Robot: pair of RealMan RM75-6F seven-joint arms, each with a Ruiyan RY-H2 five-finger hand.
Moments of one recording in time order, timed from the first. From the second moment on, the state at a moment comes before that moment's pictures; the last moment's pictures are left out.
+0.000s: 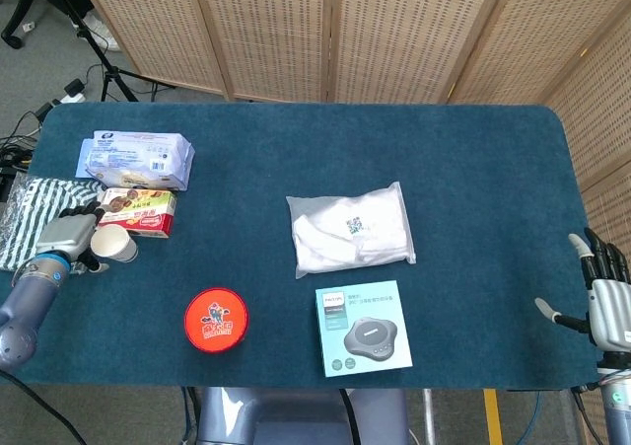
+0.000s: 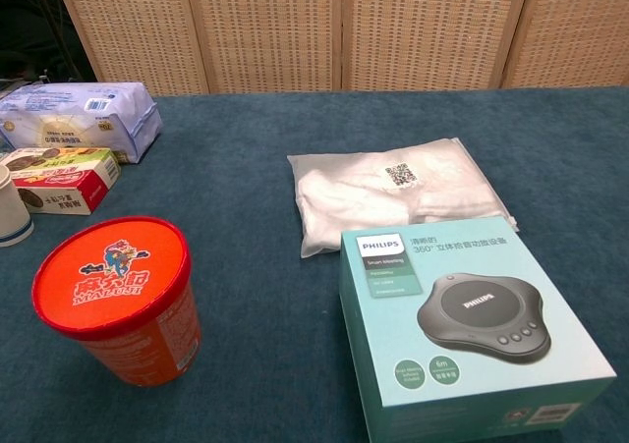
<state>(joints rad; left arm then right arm) -0.86 -1.02 0.04 -1.61 0.40 0.69 0.42 0.10 -1.18 0.14 -1.47 -1.42 1.47 0.20</state>
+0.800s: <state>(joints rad) -0.49 -0.91 -0.02 -1.99 1.08 1.29 0.18 0.12 -1.18 0.10 -1.49 -1.47 1.43 0.11</state>
